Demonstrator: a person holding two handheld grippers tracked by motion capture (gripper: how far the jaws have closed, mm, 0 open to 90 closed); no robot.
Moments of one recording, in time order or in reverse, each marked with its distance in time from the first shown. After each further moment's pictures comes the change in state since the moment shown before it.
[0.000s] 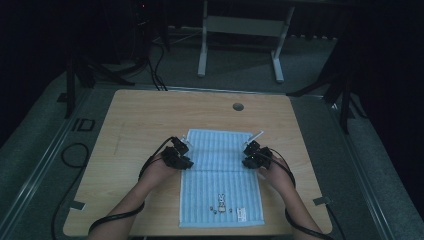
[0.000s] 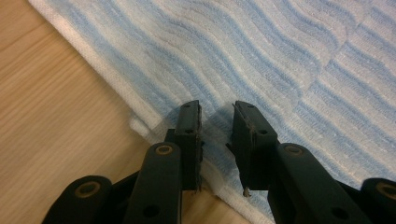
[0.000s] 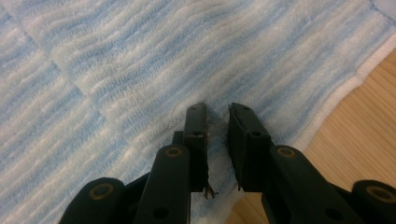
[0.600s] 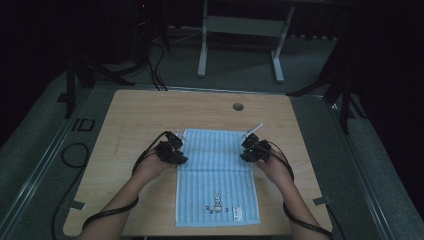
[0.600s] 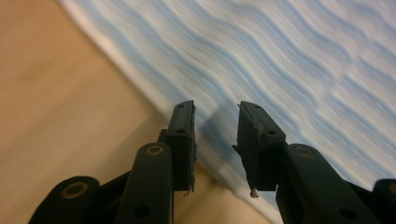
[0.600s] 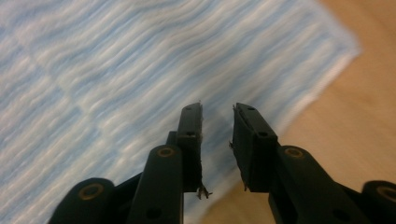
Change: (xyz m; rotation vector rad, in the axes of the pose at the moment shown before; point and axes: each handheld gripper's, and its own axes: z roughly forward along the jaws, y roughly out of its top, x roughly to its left) left arm 0.017 0.009 -0.022 0.001 0.069 -0.024; right arm -0.006 0.022 -0.017 -0.031 -0.014 0.008
